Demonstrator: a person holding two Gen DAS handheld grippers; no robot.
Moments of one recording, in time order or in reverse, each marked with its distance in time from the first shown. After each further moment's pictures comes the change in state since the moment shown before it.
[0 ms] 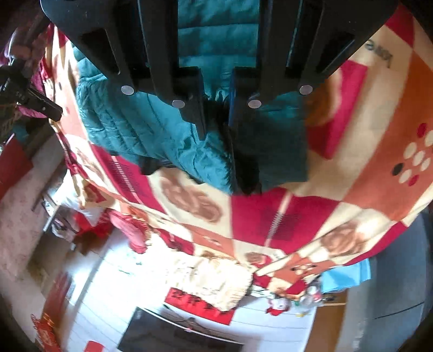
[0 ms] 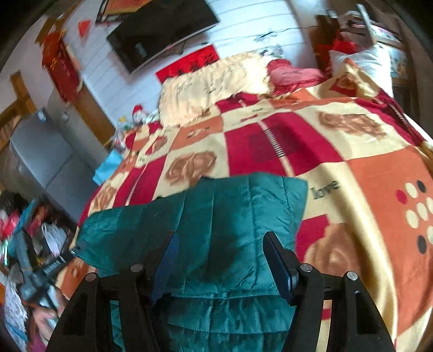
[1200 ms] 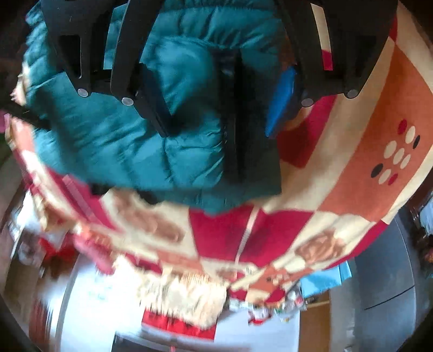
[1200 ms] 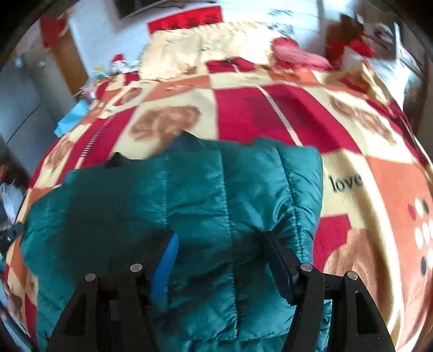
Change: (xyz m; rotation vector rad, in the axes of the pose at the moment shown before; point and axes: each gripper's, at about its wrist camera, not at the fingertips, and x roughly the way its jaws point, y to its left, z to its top) left arm 0.063 0.004 -0.014 0.085 0.084 0.227; right arm 0.109 0.012 -0.009 -0.108 0.164 -0.227
